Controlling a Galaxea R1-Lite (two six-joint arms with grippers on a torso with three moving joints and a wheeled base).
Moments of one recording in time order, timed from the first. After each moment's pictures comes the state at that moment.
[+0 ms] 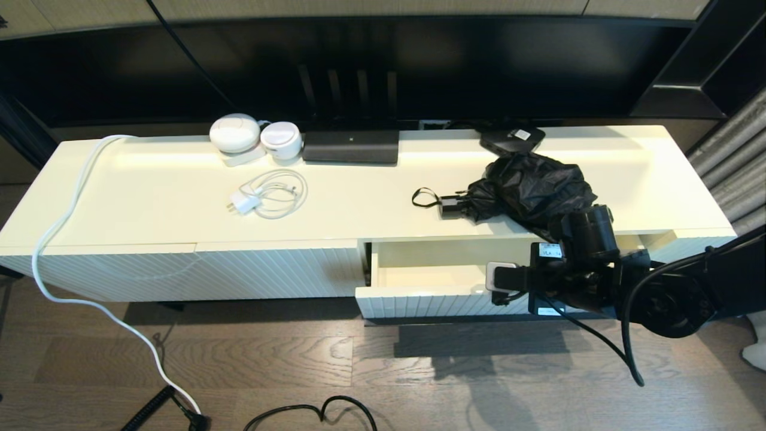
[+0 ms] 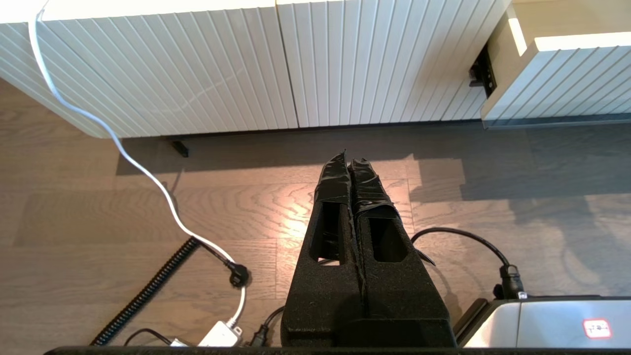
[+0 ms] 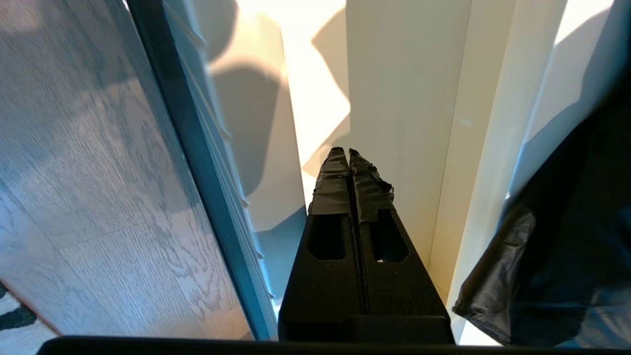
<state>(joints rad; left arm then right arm) 0.00 0.00 0.00 0.00 -0.01 0.03 0.37 1.91 -0.96 -0.37 -0.22 -1.24</state>
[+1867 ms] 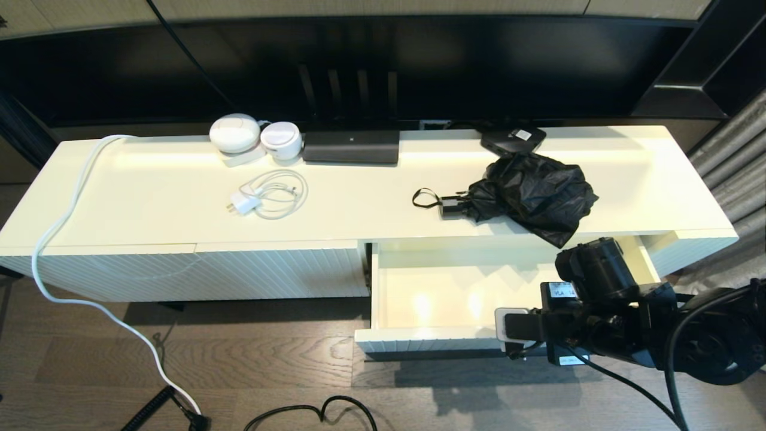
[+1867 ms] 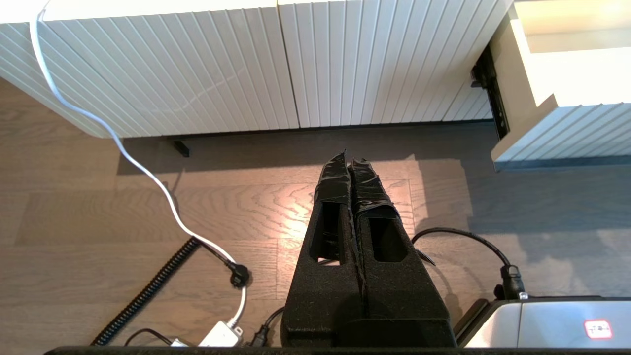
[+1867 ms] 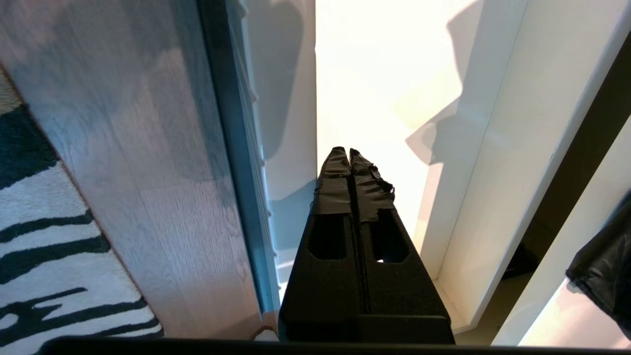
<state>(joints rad) 0.00 0.00 0.00 0.00 -0.01 0.03 0.45 1.79 -0.75 -0.23 -0.24 -1.21</state>
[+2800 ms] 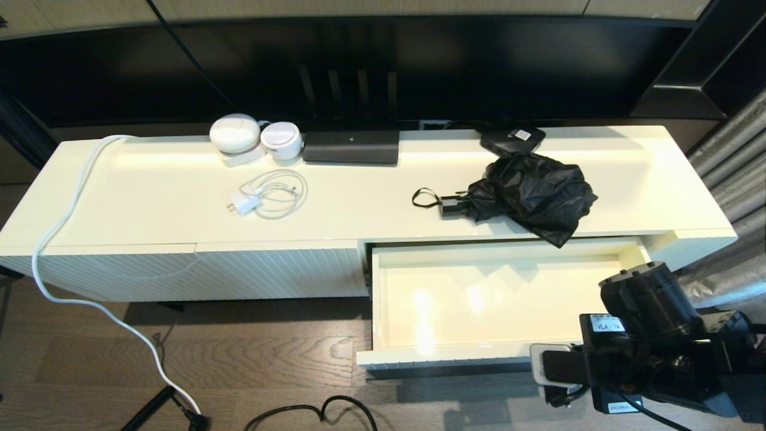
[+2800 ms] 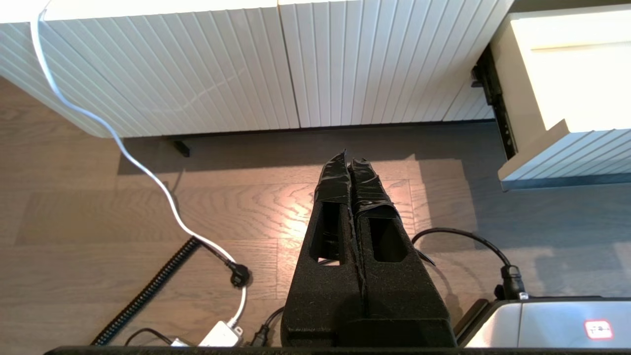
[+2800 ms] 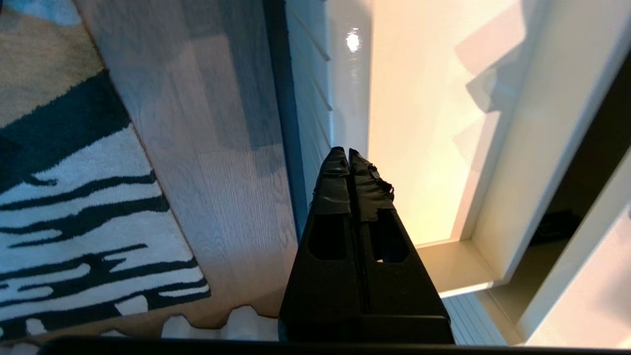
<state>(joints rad) 0.00 0.00 0.00 0.00 -0.01 0.03 0.47 1.60 -0.63 -0.10 -0.27 -1.14</state>
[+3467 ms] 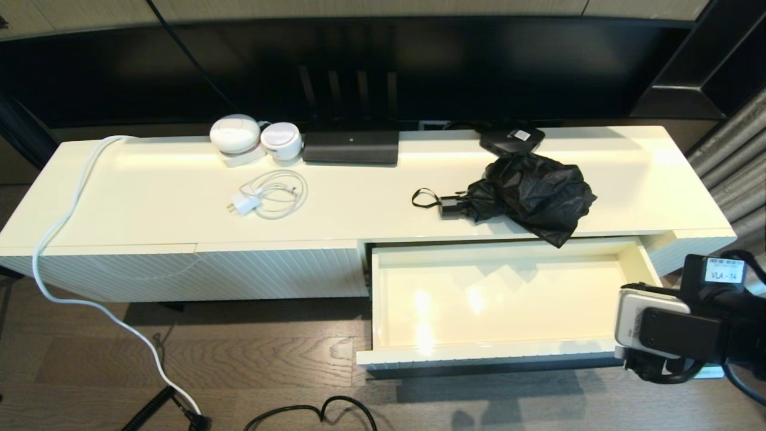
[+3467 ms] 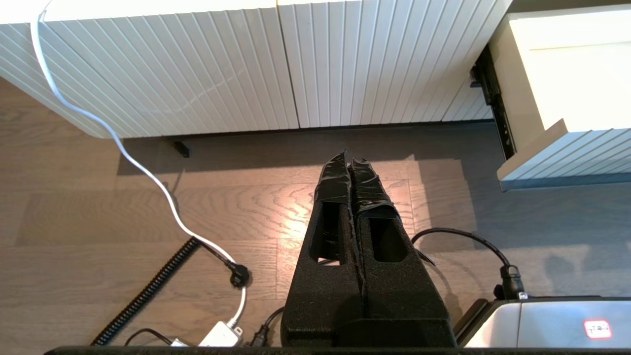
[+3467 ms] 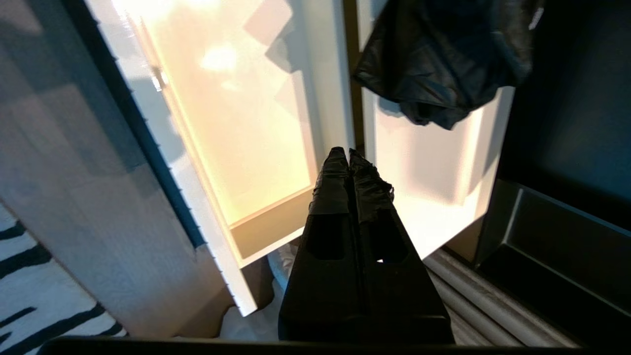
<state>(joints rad) 0.00 0.00 0.00 0.00 -0.01 0.03 0.51 1.21 -0.69 -0.06 -0.37 -1.18</state>
